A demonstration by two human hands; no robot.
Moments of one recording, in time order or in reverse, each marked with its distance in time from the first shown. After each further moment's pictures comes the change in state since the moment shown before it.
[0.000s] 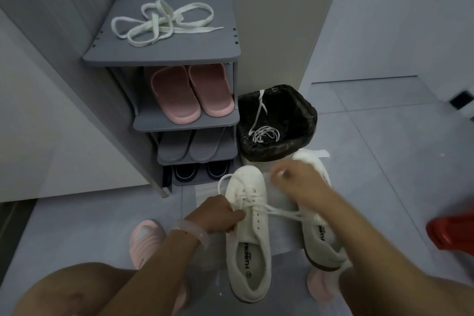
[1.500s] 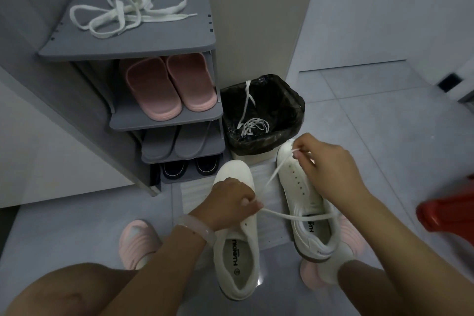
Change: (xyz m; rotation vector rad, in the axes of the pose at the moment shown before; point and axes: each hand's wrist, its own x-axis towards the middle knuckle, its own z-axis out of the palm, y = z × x) left_hand 0.017 0.035 0.019 0.368 0.098 0.401; right_hand -0.012 0.038 -0.038 -0.328 0.344 -0.194
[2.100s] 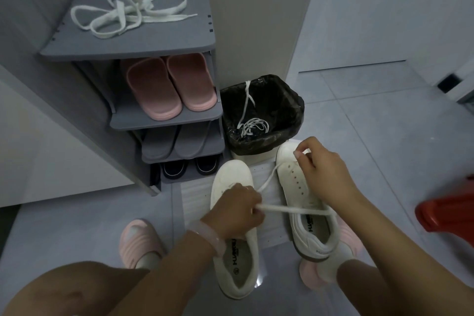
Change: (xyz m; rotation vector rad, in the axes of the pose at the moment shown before) left_hand -0.002 0.020 0.009 0.048 0.021 0.015; right_hand -0.003 0.006 0.016 0.220 -0.107 0.189
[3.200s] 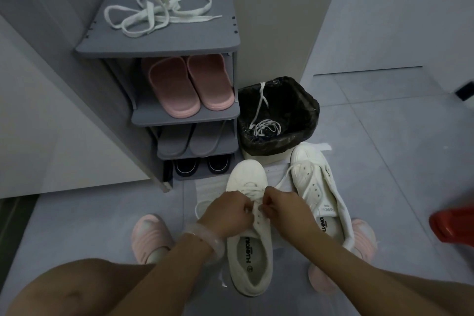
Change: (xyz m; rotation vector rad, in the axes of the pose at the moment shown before) left_hand -0.024 -0.030 -0.005 -0.141 -0.076 -0.247; right_hand -0.033 -0.023 0.086 -0.171 -0.284 -0.099
